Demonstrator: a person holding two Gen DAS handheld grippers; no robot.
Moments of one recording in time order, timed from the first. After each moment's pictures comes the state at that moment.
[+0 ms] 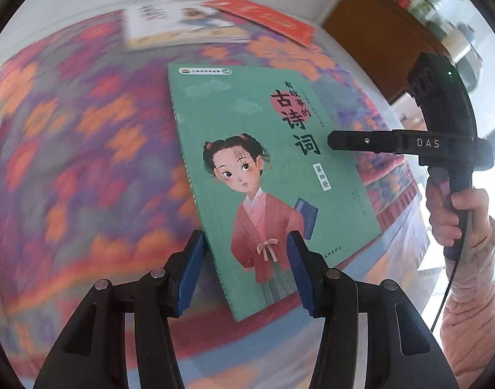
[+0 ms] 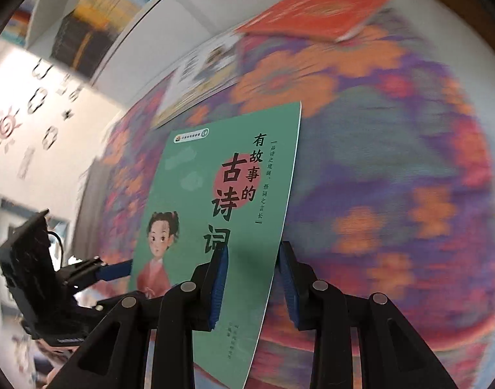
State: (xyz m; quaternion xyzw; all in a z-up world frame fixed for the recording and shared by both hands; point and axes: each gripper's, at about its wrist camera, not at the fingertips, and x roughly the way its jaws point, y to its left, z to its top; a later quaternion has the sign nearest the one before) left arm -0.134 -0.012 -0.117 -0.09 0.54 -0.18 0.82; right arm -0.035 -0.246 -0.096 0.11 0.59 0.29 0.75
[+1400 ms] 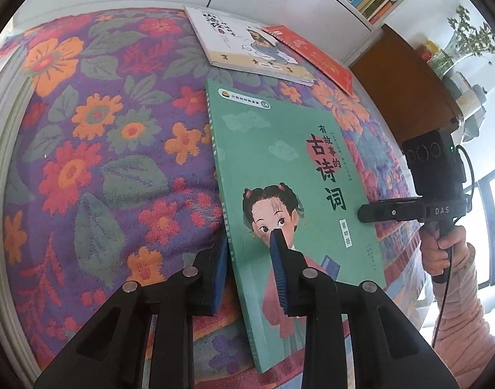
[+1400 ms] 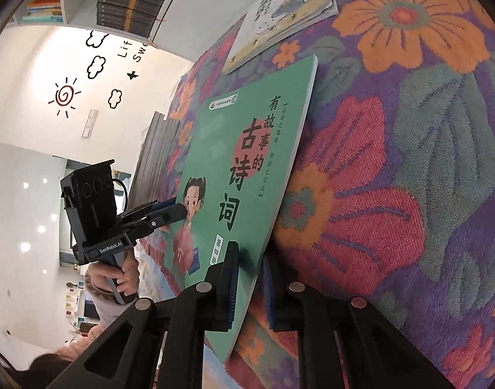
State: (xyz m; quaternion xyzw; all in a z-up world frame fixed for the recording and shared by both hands) left arm -0.100 0.064 -0.132 -0.17 0.51 -0.18 0.82; right arm -0.030 -0.232 -0.132 0.18 0.61 0.43 0.64
